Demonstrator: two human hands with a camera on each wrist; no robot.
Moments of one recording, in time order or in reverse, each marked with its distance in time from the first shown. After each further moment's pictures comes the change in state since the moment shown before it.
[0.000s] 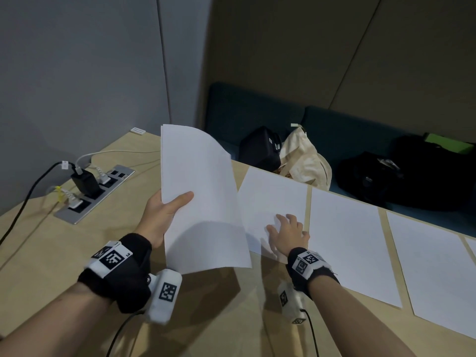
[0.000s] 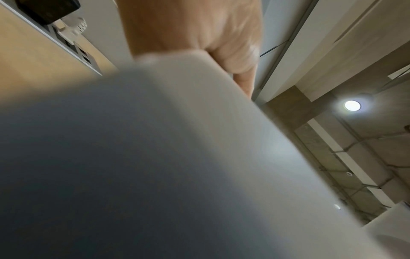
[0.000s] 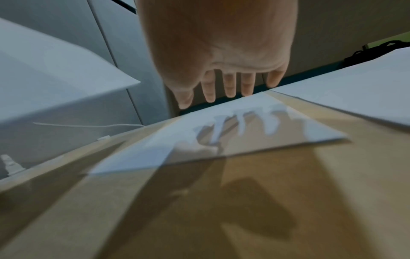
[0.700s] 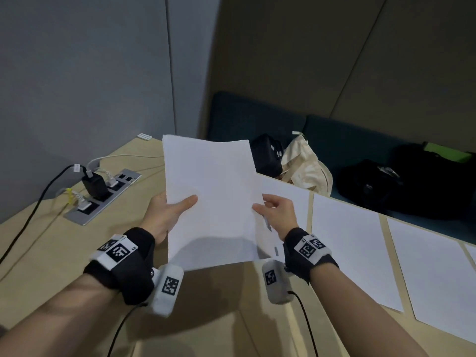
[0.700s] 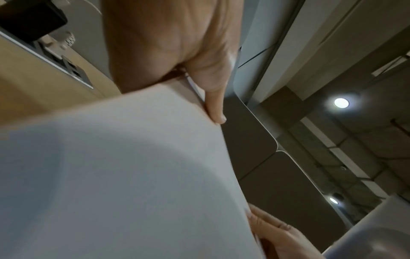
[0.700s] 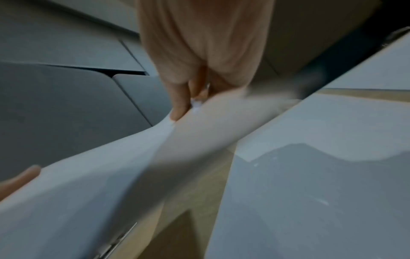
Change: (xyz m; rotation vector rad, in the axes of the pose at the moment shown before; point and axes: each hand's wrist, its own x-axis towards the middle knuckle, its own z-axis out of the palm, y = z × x) left_hand 0.003 0.006 -0.010 0.061 0.005 -0.028; right_hand -0.011 -0.062 -0.040 0.927 0.015 -0.111
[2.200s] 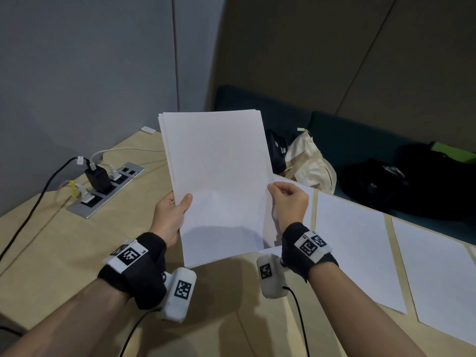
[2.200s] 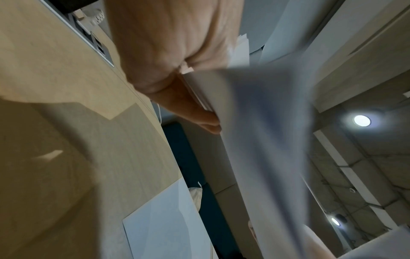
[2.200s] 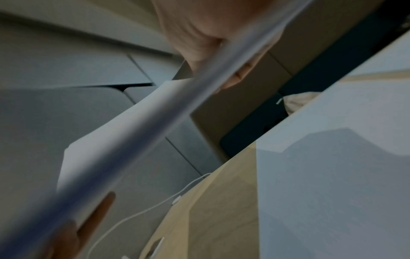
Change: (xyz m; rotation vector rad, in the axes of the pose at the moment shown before) left_hand 0.001 -0.019 0.008 -0.080 0.169 -0.010; right_hand 0.004 -0.014 0.009 0.108 0.383 -0.125
